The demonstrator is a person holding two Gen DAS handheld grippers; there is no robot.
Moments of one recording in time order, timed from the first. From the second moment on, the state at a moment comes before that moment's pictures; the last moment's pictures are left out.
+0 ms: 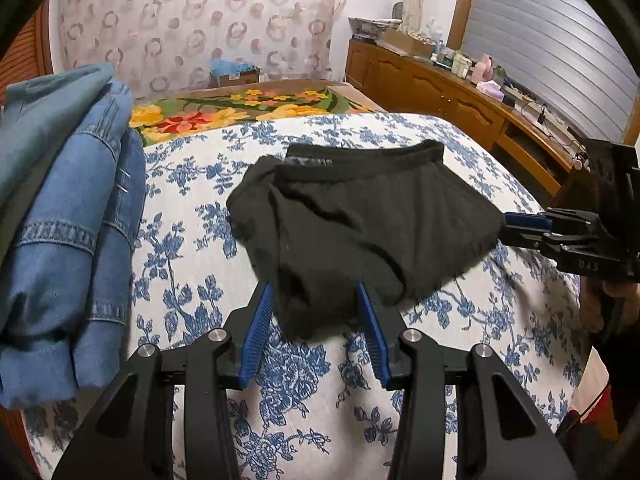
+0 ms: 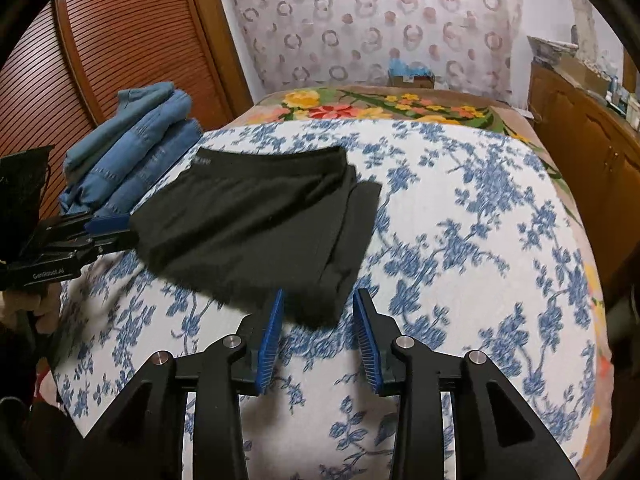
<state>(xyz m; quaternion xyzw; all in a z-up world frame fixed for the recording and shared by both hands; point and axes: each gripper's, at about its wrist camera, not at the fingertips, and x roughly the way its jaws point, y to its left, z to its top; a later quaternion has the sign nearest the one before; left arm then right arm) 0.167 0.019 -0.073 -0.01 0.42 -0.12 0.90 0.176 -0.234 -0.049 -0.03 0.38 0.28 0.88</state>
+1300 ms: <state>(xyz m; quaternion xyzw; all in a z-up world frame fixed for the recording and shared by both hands) 0.146 0.024 -0.056 -0.02 0.39 -0.13 0.91 0.156 -0.250 -0.041 -0.01 0.34 0.29 0.89</state>
